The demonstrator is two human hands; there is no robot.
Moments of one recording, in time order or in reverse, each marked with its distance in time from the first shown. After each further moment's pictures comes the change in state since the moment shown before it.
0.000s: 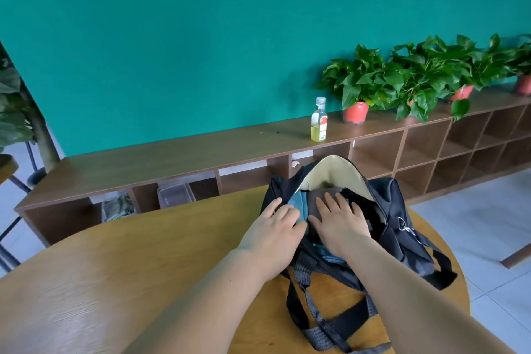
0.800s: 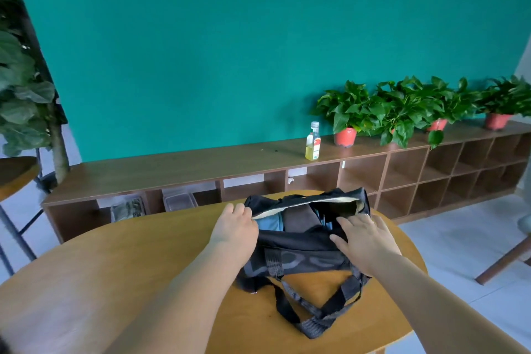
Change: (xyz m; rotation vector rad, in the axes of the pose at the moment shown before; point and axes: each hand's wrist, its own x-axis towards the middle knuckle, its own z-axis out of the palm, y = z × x) left_hand -0.076 -0.021 -0.061 0.329 -0.263 -0.298; right_hand -0.114 0.046 -0.042 -0.142 0.166 -0.018
